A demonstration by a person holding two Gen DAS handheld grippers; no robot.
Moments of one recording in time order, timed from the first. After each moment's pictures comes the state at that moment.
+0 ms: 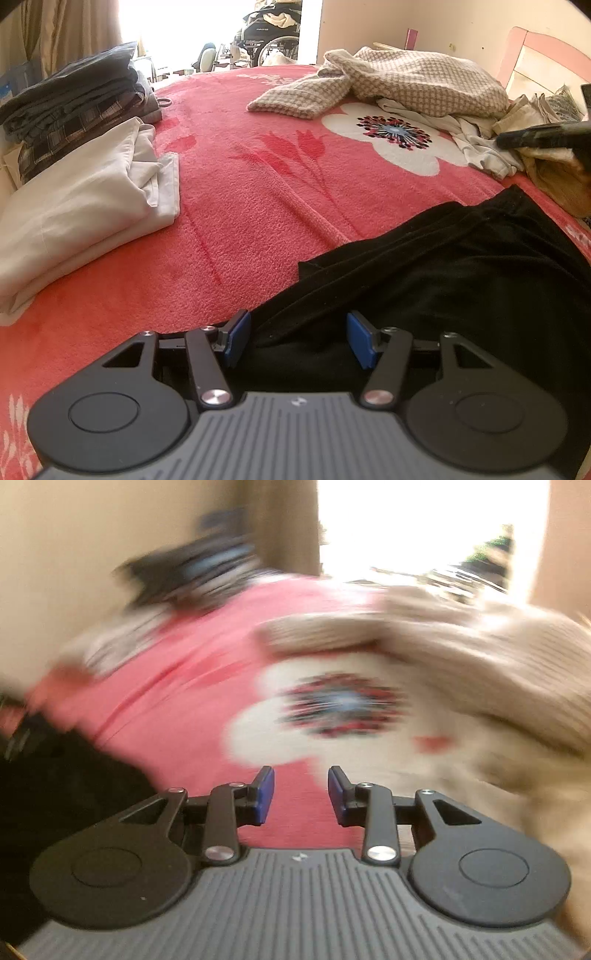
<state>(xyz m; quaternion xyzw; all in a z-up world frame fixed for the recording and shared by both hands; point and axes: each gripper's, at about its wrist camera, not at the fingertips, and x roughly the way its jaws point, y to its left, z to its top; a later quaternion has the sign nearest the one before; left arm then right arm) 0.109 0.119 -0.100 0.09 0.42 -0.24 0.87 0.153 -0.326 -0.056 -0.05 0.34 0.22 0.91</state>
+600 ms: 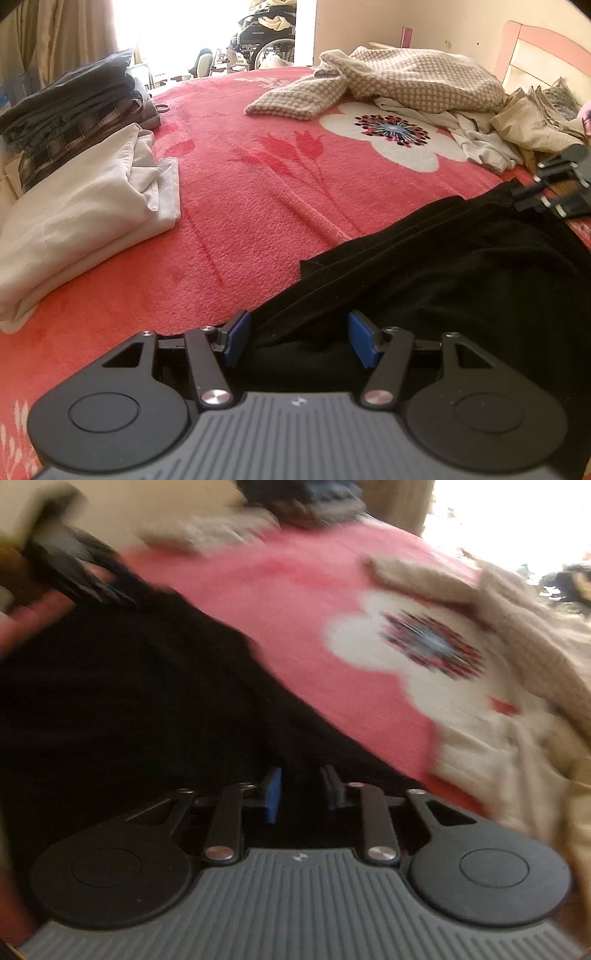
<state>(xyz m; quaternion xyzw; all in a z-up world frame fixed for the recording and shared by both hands) 0.107 0.119 -0.101 0.10 0.41 -0.25 0.87 0.107 -0.301 -0.086 -0.19 0.39 0.33 0.84</state>
